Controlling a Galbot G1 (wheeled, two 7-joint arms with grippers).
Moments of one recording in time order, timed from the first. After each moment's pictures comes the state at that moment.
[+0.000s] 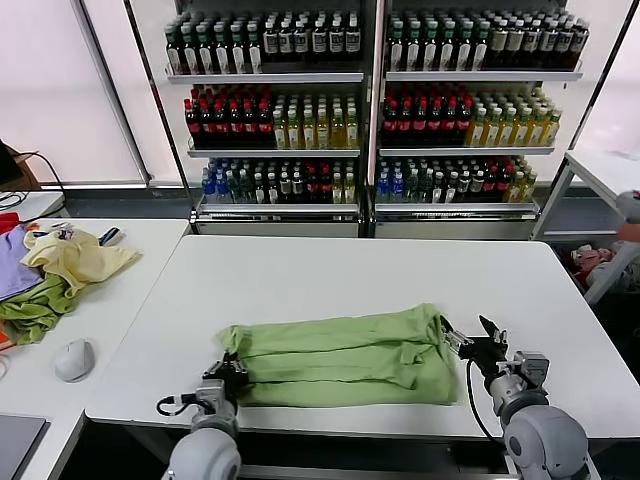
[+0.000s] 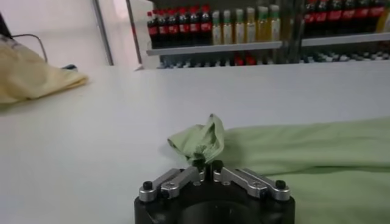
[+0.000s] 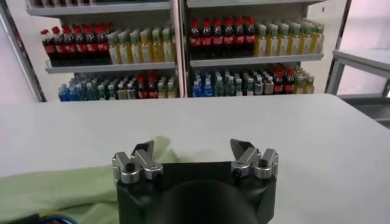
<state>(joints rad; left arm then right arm) 1.27 -1.25 -0.26 -1.88 -0.36 0.47 -0.49 -1.30 1.15 0.58 2.03 0.52 -0.49 0.11</state>
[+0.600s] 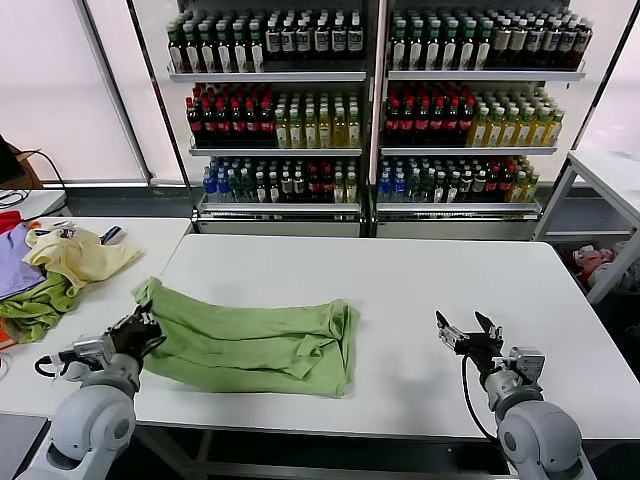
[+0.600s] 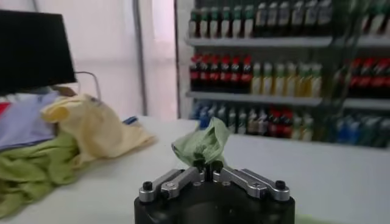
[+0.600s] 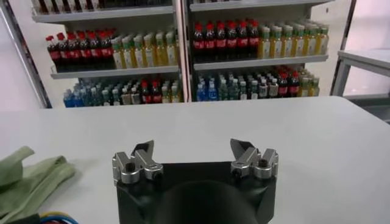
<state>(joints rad) 1.24 -1.01 -0.56 -2.05 -0.74 0.49 -0.46 -1.29 1.16 0.56 2.02 0.52 -0.49 0.12</state>
